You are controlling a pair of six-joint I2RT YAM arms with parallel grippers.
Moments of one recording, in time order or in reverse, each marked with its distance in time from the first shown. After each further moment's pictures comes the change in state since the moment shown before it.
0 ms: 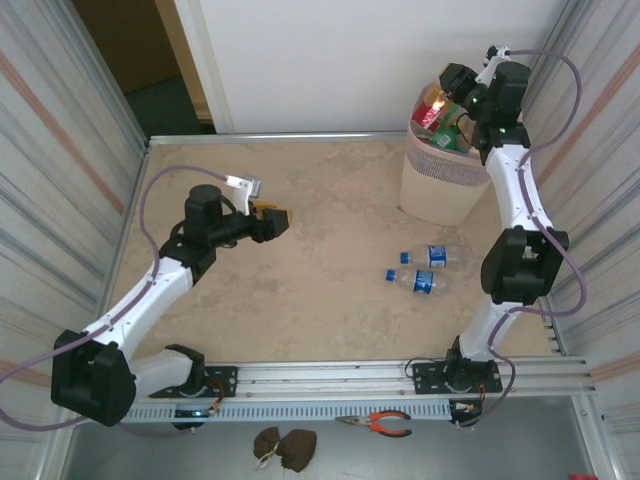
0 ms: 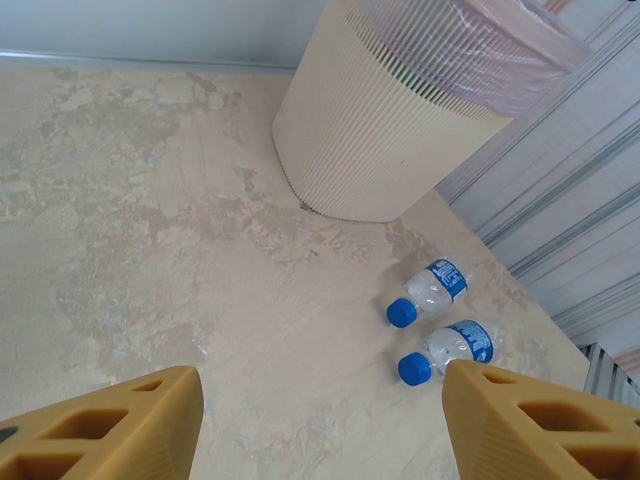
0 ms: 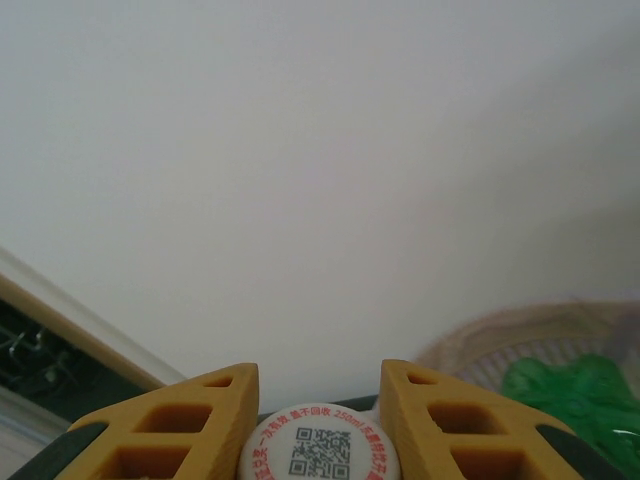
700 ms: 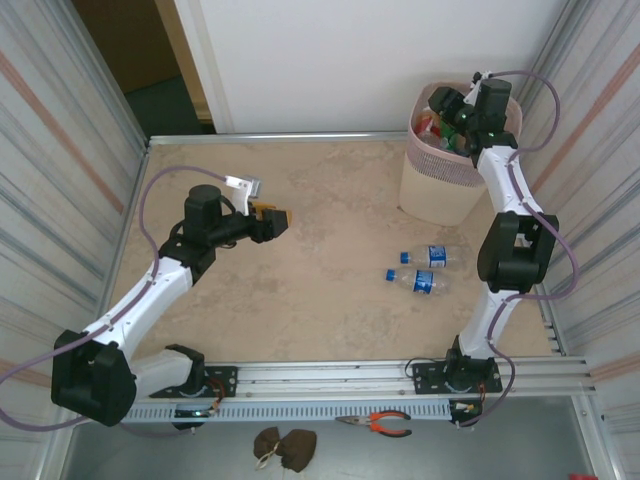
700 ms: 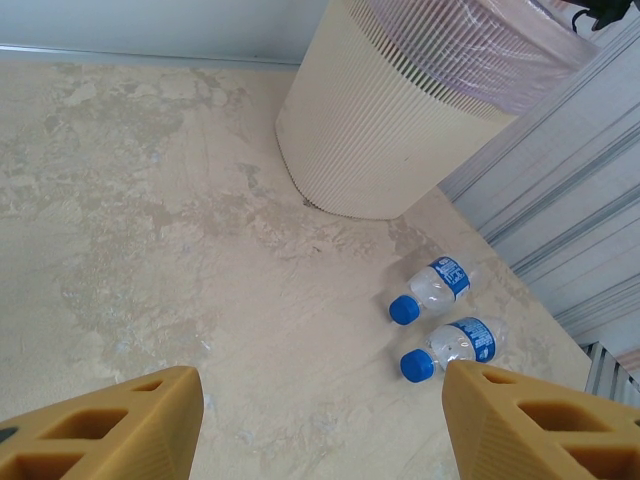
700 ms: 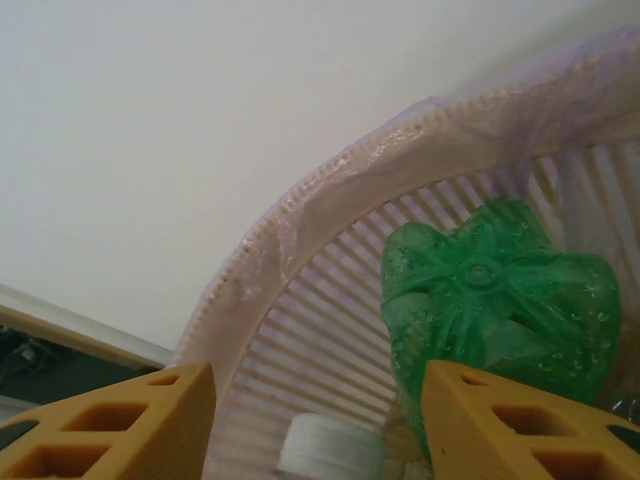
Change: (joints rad) left arm 0.006 0.000 0.000 -0.006 0.003 0.002; right arm -0.006 0.096 -0.038 -0.079 0.012 0.012
